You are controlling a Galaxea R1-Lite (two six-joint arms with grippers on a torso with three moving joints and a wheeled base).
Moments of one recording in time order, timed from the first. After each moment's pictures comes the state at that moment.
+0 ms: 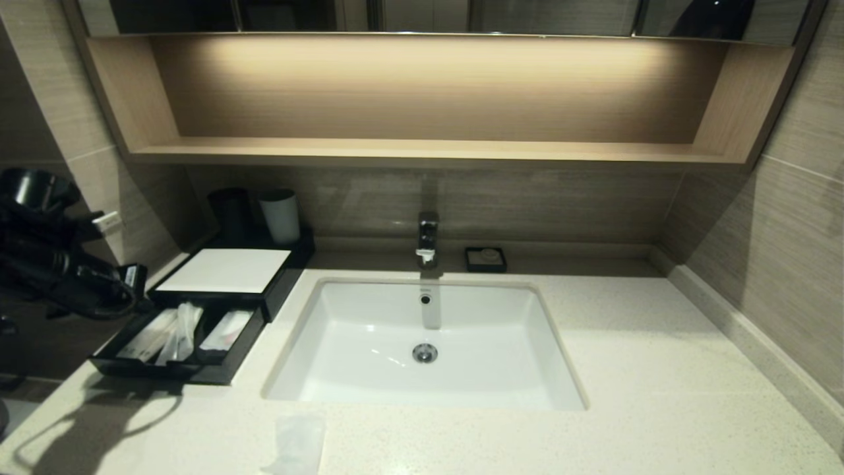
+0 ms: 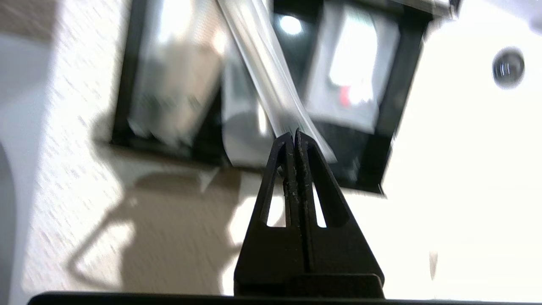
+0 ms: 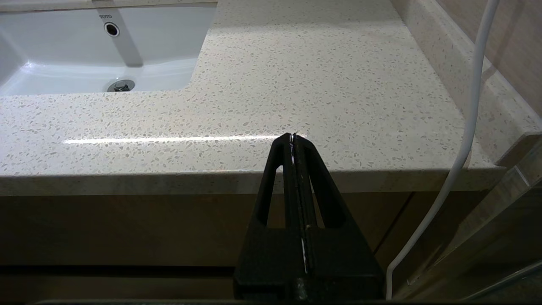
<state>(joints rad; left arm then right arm) 0.30 1.80 -1.31 0.51 -0.24 0.06 0.00 0.00 -0.10 0.24 -0.01 0.05</state>
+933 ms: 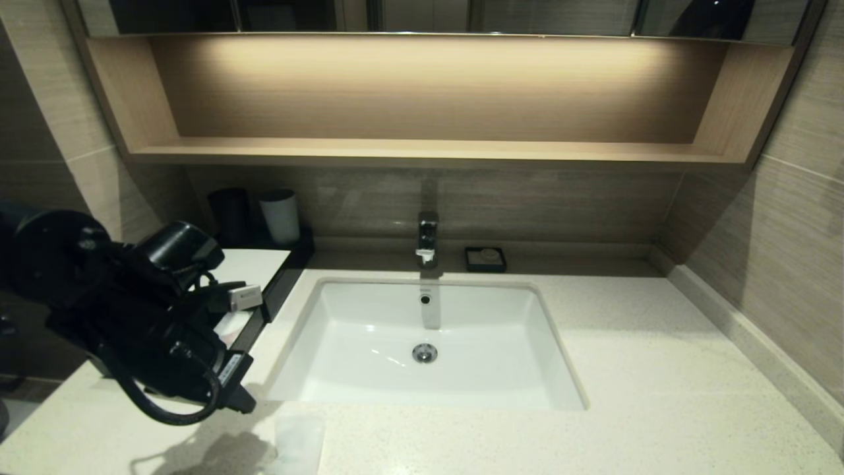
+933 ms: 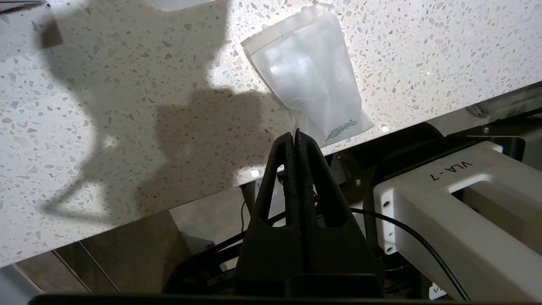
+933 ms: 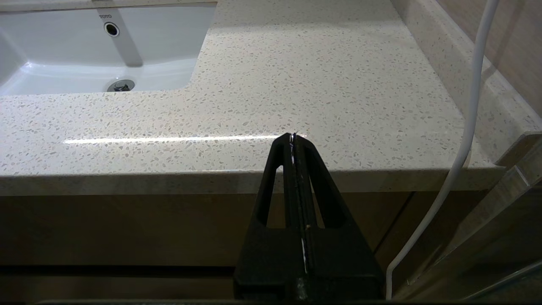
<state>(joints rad) -0.20 1.68 -1.10 0.73 -0.31 0.05 0.00 0.00 -0.10 0.24 -0.01 0.05</state>
